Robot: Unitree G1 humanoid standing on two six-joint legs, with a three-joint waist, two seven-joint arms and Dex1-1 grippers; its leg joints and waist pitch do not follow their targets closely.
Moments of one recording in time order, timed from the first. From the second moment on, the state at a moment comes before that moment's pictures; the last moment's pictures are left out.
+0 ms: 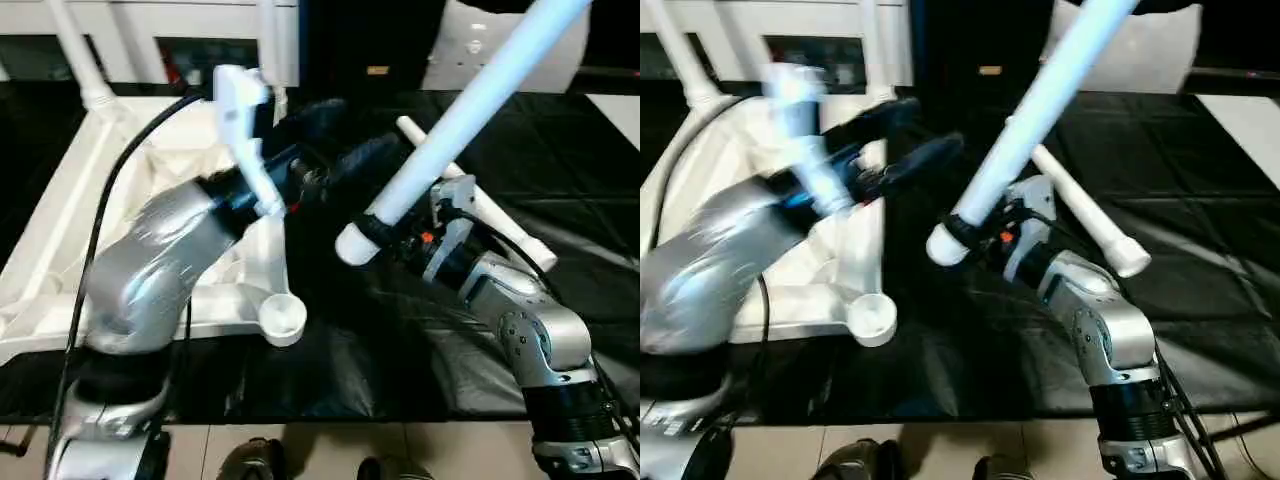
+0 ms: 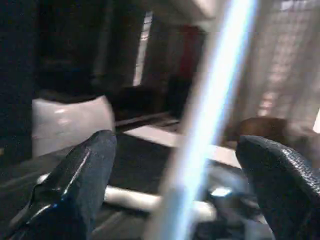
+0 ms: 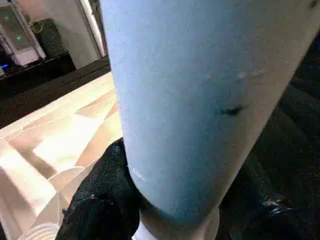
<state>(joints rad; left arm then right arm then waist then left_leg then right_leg) -0.56 0.27 0.00 -0.34 -0.66 0.63 -0.58 -0.38 -0.23 0.03 0.02 0.46 0.47 0.57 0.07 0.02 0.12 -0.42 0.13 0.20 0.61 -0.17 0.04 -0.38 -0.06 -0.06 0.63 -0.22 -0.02</state>
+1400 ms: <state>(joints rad) -0.20 0.93 -0.20 -0.06 -0.25 0.35 -1.11 -0.23 -0.28 0.08 -0.15 0.38 0.50 0.53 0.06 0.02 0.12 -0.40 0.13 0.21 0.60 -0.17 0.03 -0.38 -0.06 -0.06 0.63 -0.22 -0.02</state>
